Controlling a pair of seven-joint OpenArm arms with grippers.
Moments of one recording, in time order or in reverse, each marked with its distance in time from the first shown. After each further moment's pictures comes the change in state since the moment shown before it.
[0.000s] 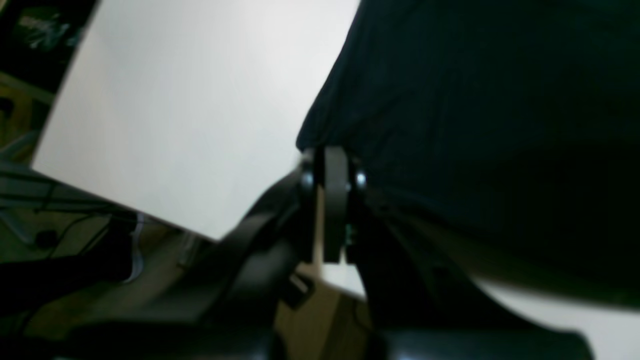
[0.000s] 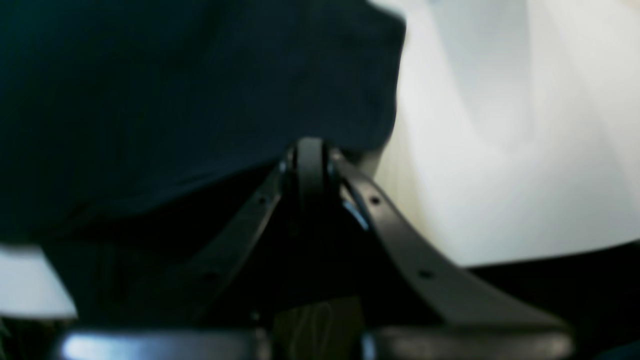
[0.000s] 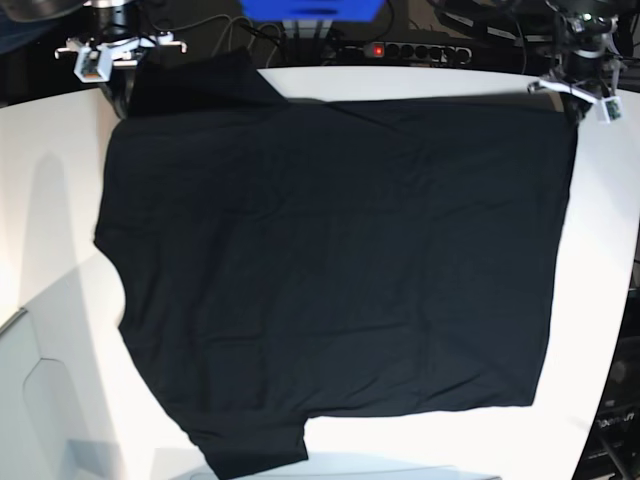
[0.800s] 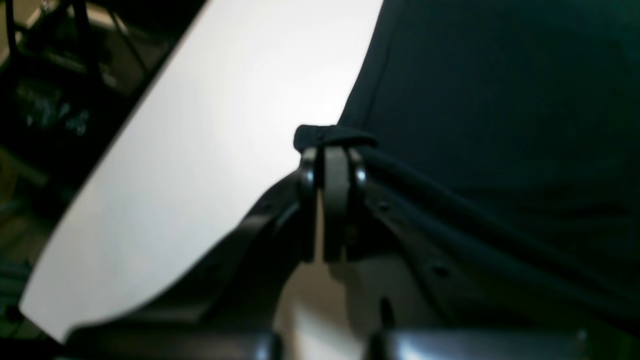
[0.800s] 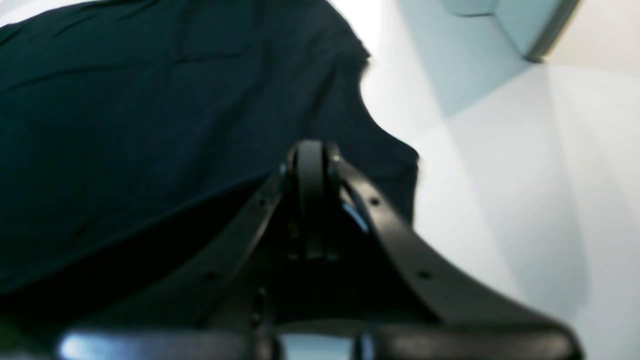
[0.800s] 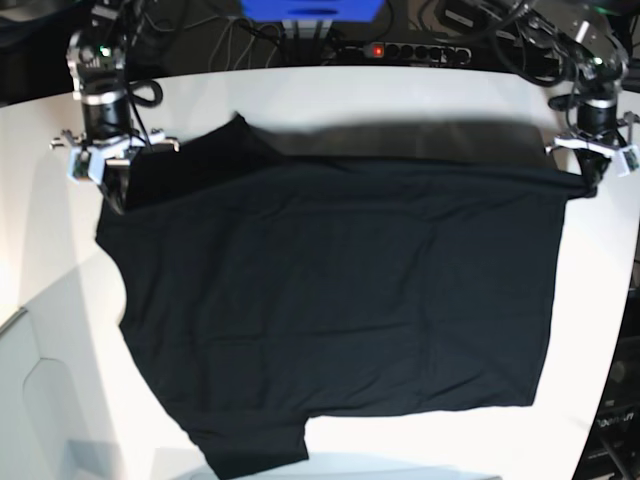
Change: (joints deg) left arm -13.3 -1.7 -0.4 -0.3 0.1 -0.2 0.1; right arm 25.6 2.7 0.0 -0.1 0.4 0.2 -20.9
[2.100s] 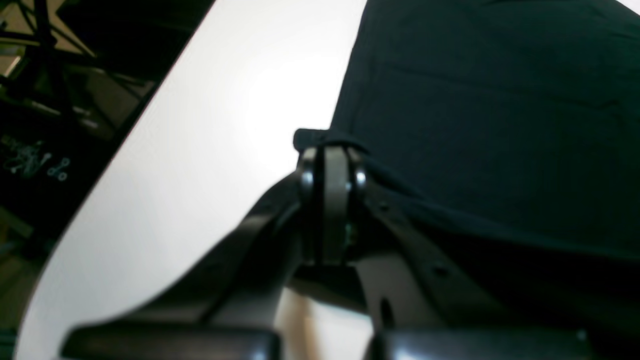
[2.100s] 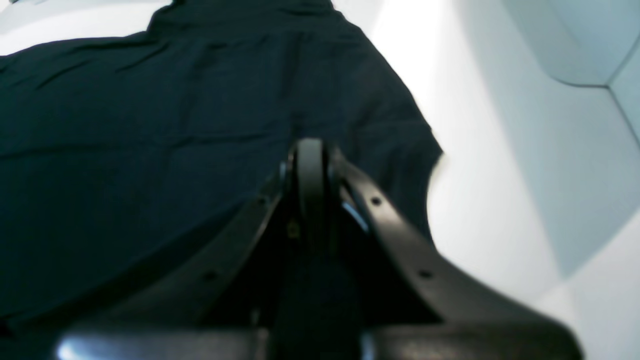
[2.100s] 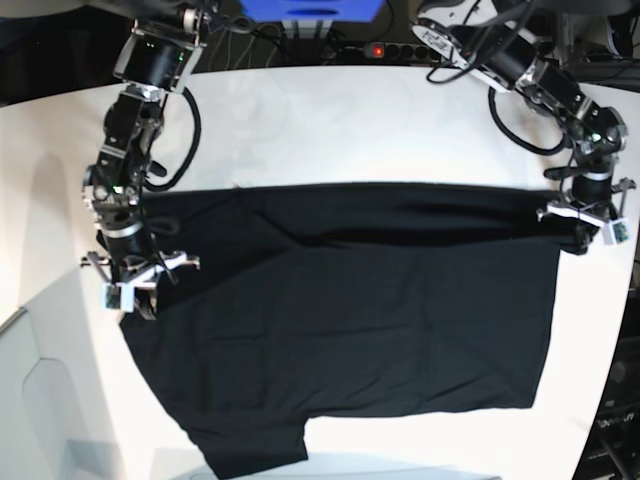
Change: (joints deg) left arm -18.3 -1.4 5.6 -9.9 15.0 0.2 -0.2; right arm 31.6 2.5 -4.3 -25.0 -7.7 0.2 -5.8
